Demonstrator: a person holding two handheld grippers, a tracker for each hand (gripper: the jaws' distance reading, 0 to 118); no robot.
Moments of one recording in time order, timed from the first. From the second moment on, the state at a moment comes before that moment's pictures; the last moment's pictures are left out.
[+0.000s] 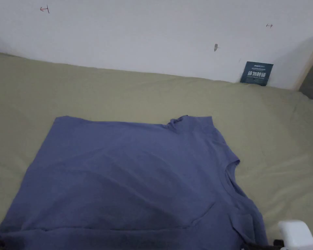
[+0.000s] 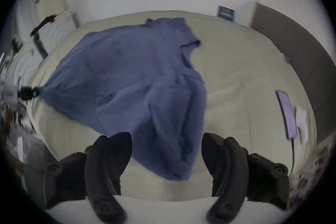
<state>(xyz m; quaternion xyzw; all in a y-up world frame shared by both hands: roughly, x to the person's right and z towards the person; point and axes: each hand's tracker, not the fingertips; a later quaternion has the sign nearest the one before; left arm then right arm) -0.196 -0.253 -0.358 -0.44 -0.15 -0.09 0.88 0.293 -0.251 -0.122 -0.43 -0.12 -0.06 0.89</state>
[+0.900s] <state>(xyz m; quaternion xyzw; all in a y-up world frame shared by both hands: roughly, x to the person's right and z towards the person) -0.203 -0.191 -0.427 -0.41 -0.27 -0.09 0.87 0.346 -0.199 -0.172 -0.38 -0.09 -0.19 0.90</state>
